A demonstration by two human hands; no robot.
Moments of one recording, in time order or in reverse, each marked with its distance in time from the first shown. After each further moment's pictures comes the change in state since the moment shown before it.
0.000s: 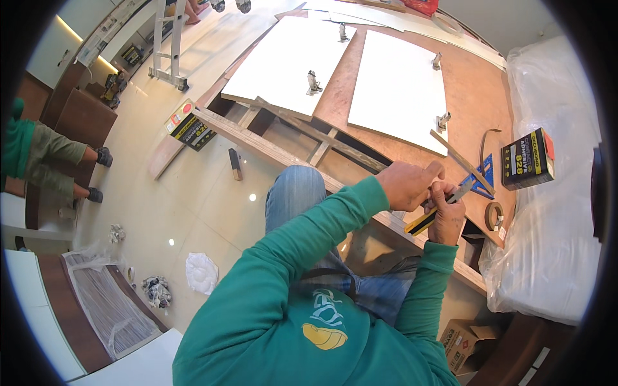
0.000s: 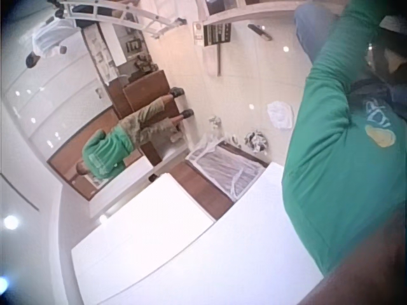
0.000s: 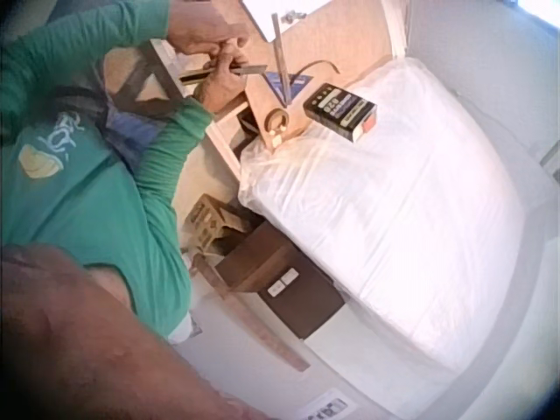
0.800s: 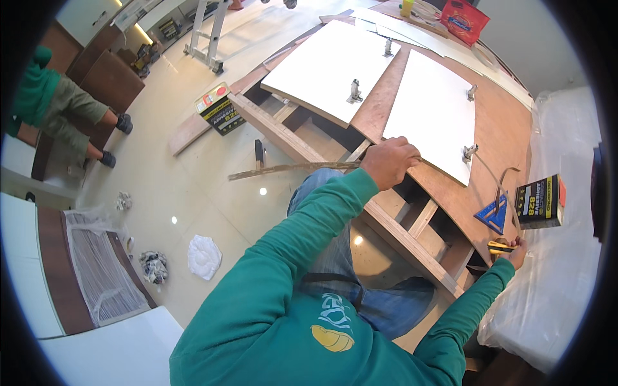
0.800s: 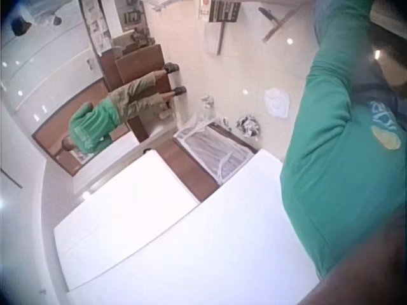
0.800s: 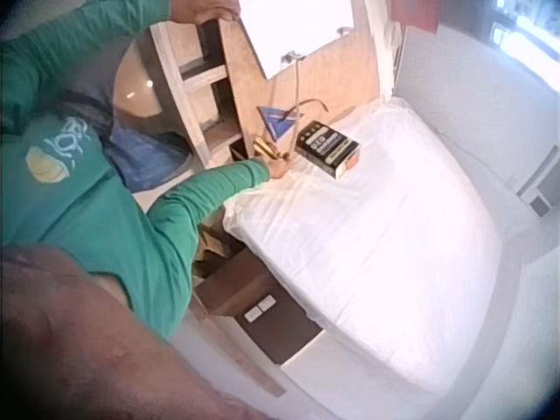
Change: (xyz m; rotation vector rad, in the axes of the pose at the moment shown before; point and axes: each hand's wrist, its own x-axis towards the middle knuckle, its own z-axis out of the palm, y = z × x) left_hand -0.047 -0.062 -0.051 0.170 0.527 -0.158; right_hand 0.195 0.021 -0.336 0.350 0.668 0.014
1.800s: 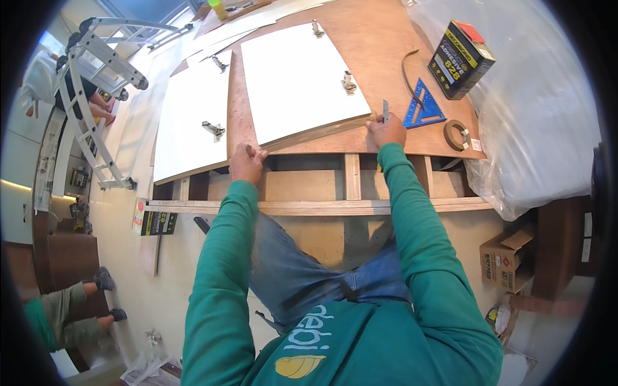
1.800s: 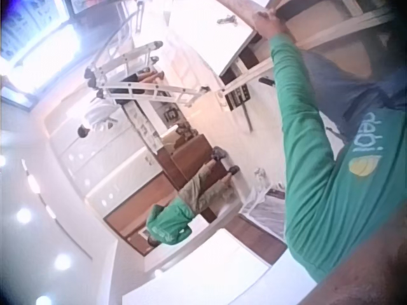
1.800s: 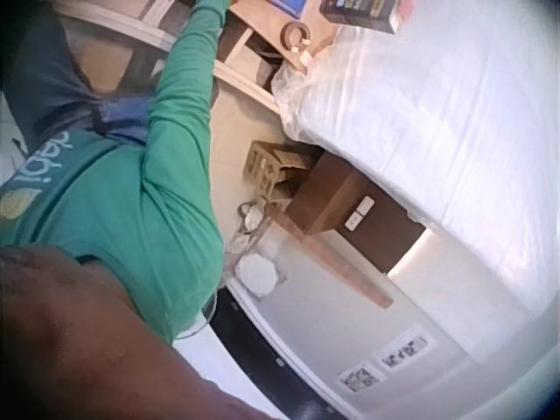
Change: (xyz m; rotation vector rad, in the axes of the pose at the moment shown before) left_hand 0.021 -0.110 0.020 0.319 -0.185 -0.536; right_hand -0.207 0.139 0.170 -1.181 -0.143 -0.264
